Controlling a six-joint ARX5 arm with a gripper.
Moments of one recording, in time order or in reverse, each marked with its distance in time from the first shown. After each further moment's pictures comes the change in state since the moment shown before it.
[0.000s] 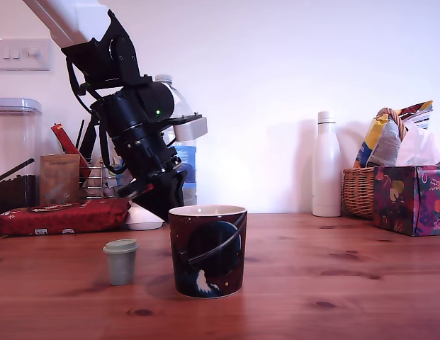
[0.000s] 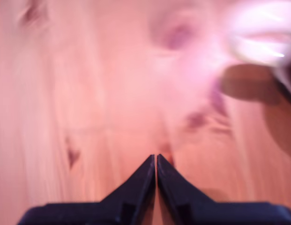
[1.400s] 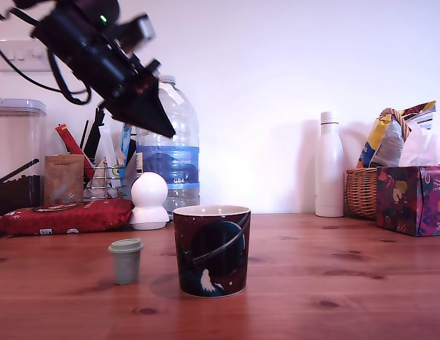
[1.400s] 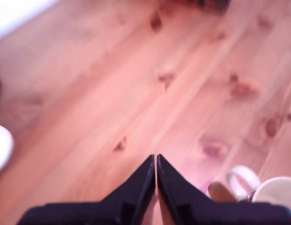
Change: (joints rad) arm 0.092 -0.467 -0.351 0.351 0.153 -0.811
